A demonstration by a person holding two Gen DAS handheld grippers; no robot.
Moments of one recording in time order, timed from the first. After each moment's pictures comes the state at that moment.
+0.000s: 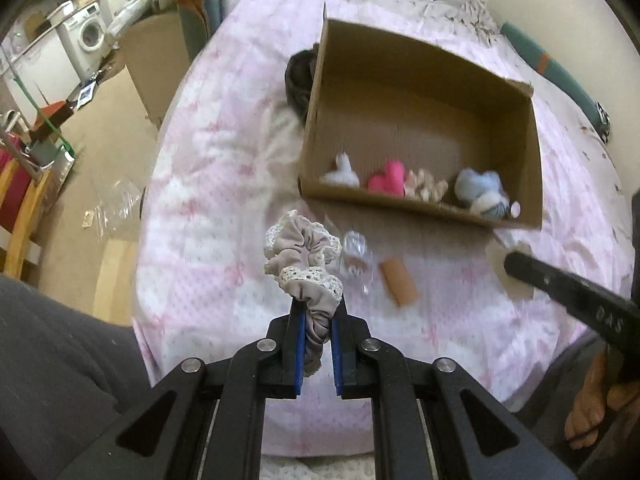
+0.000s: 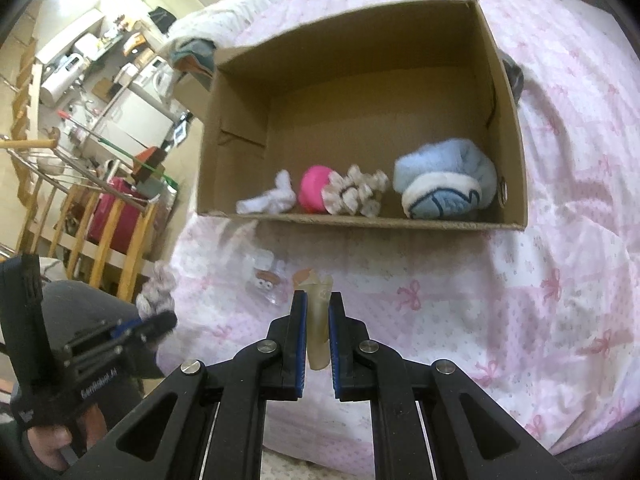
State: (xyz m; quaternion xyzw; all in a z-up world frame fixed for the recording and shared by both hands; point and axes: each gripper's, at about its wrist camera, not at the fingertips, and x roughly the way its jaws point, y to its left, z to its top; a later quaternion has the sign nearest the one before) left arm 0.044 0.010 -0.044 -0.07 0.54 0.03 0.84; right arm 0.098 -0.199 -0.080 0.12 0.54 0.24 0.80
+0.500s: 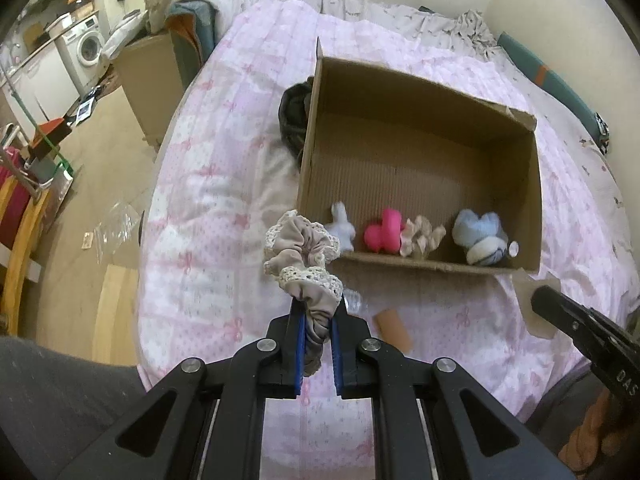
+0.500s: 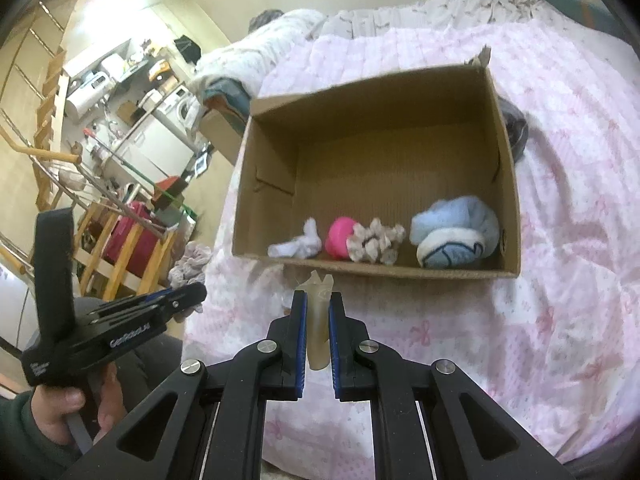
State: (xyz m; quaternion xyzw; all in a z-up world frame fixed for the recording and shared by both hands) left arm 0.089 0.010 -0.029 -0.06 0.52 0.03 0.85; right arm 0.090 -0.207 -0.046 0.14 0.47 0.26 0.83
